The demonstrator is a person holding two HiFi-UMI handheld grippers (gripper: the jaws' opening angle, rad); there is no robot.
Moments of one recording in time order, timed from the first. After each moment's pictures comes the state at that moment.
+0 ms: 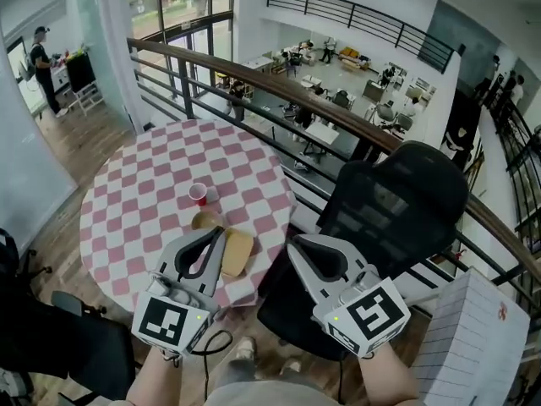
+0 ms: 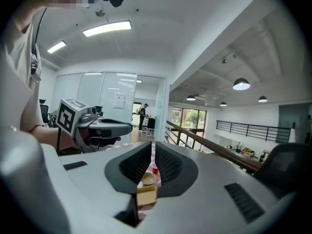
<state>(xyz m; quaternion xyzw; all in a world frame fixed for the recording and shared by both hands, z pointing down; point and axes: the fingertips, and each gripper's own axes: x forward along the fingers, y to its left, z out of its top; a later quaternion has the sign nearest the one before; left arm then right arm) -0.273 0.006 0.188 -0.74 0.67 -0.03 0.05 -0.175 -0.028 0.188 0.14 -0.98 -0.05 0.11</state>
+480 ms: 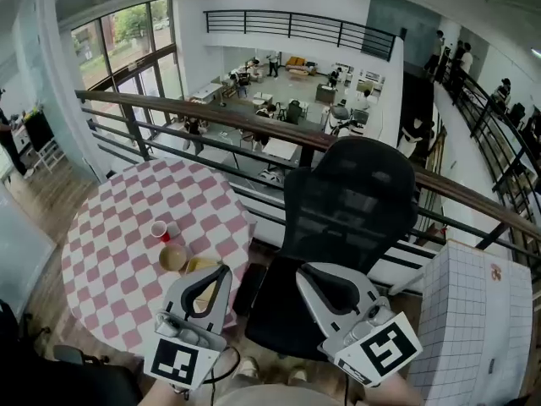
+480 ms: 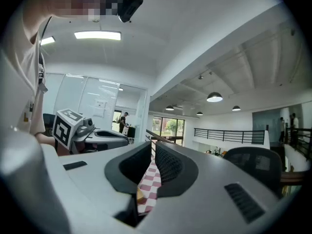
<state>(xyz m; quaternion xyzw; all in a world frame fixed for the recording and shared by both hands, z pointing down) -0.147 -0.005 0.165 -0.81 0.58 -0.05 0.08 -0.047 -0.022 0.137 0.26 -0.96 -0.06 0.05</state>
